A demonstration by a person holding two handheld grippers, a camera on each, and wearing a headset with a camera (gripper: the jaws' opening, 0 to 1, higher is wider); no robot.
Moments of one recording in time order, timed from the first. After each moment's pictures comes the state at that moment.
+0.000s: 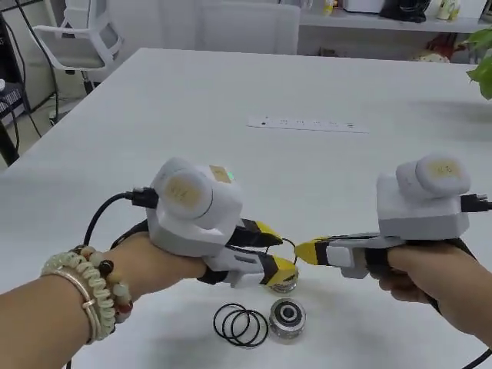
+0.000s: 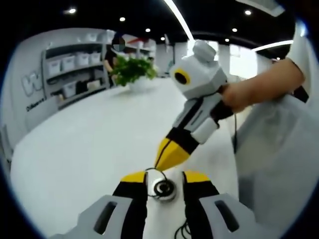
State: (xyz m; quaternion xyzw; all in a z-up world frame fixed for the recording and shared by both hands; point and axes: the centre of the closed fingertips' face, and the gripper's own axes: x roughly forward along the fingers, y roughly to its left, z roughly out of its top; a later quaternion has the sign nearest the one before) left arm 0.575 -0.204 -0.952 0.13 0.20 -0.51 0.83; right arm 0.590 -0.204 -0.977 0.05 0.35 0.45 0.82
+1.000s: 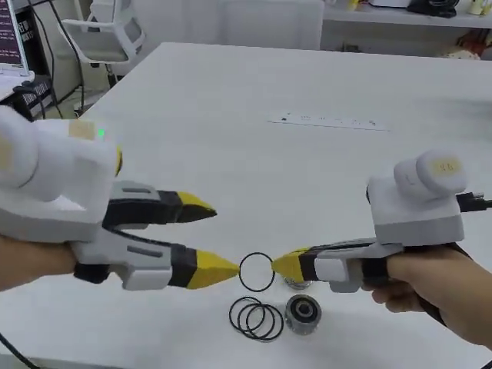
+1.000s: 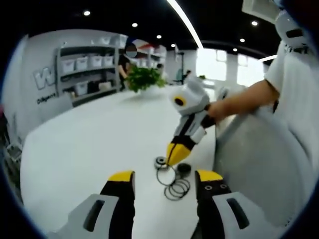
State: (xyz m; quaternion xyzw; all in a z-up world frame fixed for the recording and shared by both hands) left arm 0.508 -0.100 -0.913 0.10 0.21 -0.47 0.85; right arm 0.535 -0.154 -0.971 0.05 0.37 0.57 0.73
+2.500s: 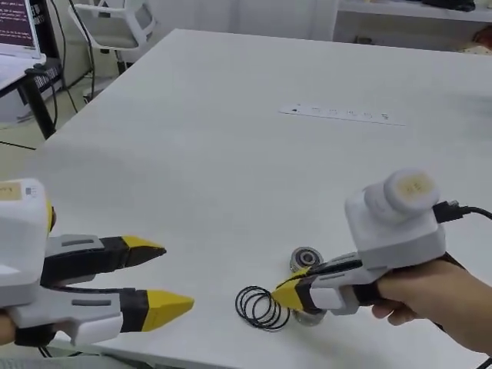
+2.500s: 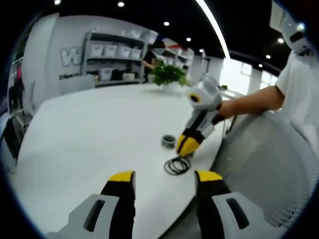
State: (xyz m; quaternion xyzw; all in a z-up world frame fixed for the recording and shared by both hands) left arm 0.484 -0.066 -0.945 0.02 0.24 -0.40 0.89; right arm 0.520 -0.158 -1.008 -0.06 0.40 0.57 0.72
